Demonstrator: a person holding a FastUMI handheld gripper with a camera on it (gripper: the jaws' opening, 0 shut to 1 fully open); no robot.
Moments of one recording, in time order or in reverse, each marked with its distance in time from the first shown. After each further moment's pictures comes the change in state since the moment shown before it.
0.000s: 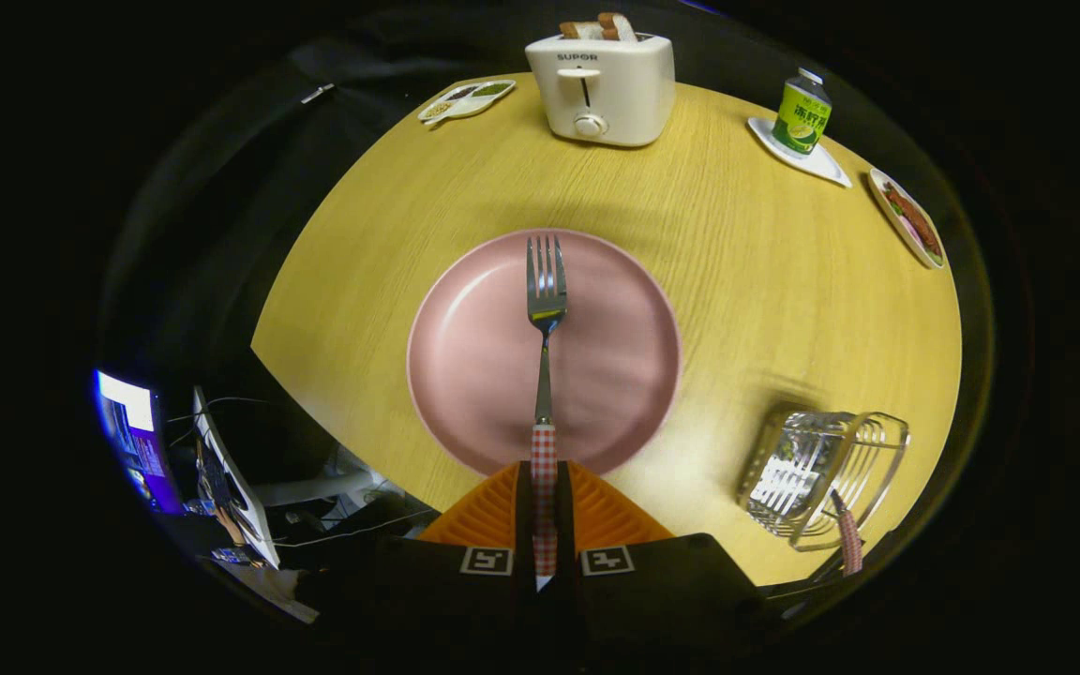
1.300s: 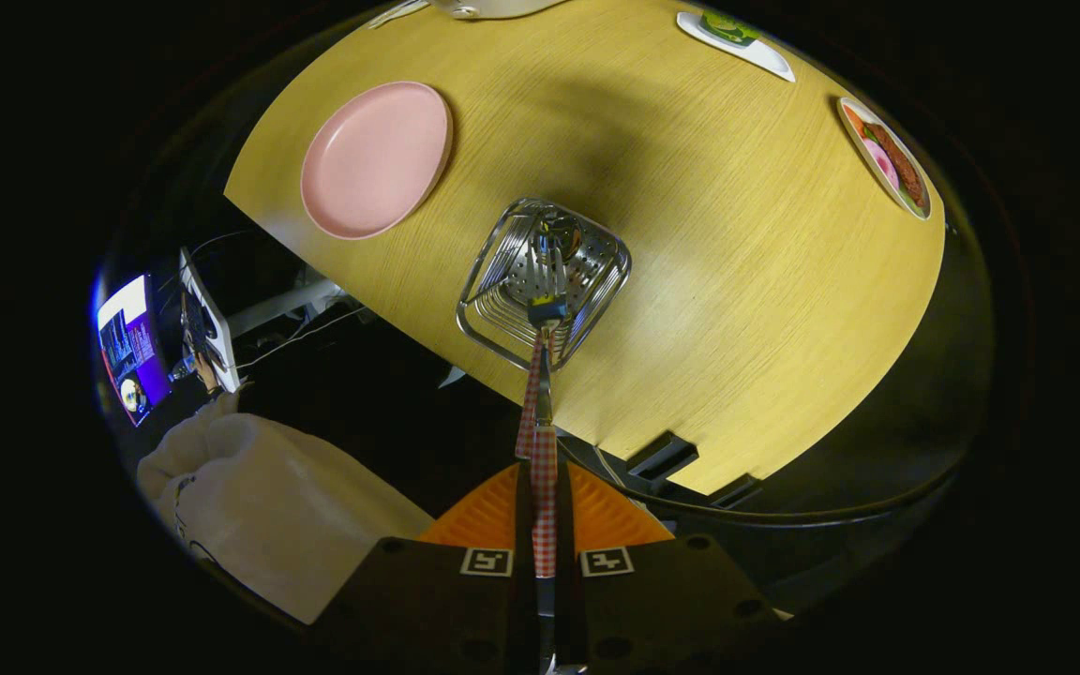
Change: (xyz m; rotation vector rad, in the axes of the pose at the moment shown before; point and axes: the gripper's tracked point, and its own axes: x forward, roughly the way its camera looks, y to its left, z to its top) arm -0.127 -0.193 -0.079 -0.127 0.698 -0.022
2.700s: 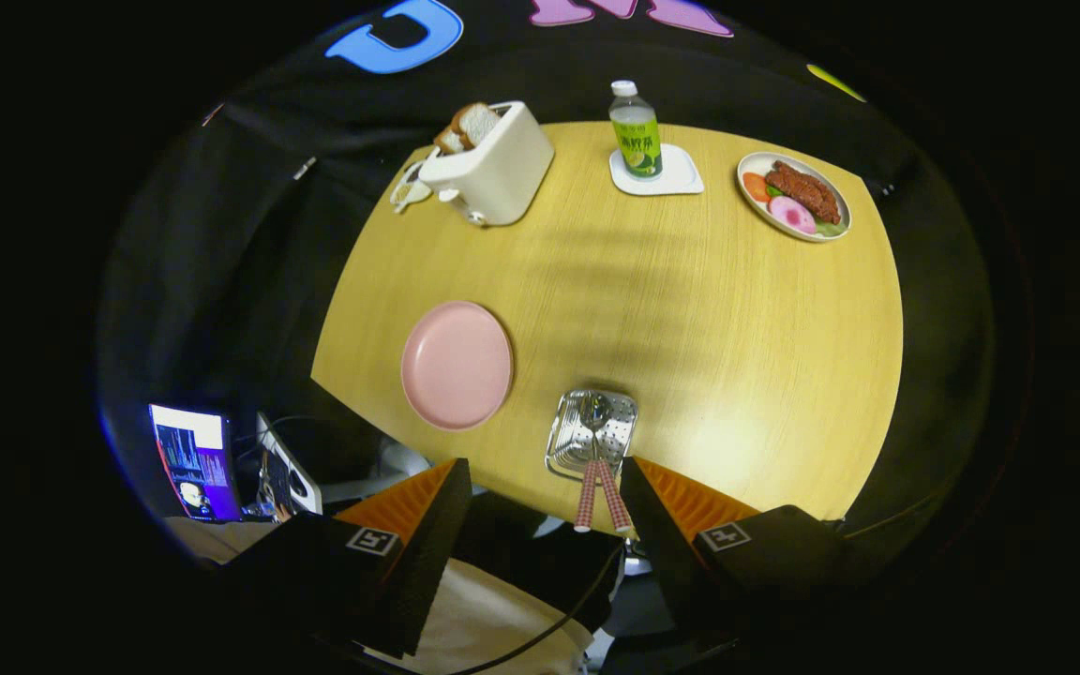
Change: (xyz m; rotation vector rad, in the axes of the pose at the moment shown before) arm -0.114 0.031 0.048 0.242 -0.799 0.203
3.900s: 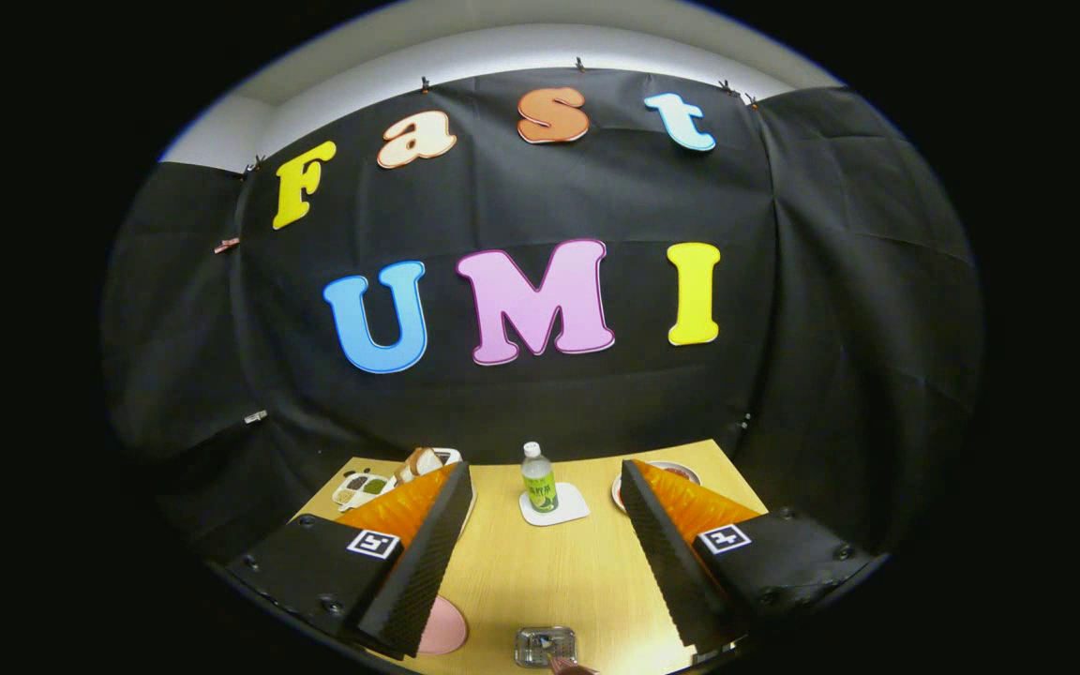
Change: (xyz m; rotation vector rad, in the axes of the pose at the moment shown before) arm -0.176 0.029 0.124 -0.038 -1.149 -0.338
